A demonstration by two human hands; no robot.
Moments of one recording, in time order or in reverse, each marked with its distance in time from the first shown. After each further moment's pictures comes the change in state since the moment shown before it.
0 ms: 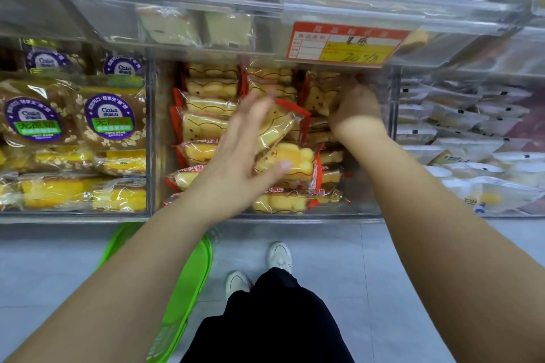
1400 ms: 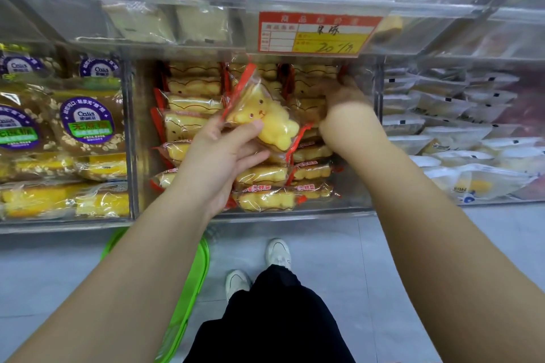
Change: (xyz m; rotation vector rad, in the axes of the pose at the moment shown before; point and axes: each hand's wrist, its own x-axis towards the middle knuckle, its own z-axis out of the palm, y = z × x) left_hand 0.018 0.018 0.011 -1.063 0.241 -0.493; right_hand -0.022 0.006 -0.010 -0.077 -0.046 -0.108
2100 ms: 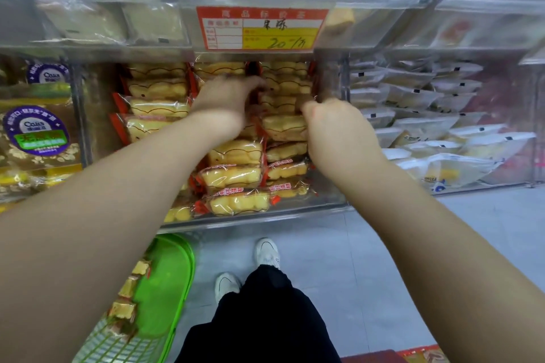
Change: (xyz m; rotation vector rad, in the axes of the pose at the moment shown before) left_hand 0.085 0.013 0.040 1.620 -0.029 0.417; right_hand -0.047 0.009 -0.021 -0.263 0.059 -0.143
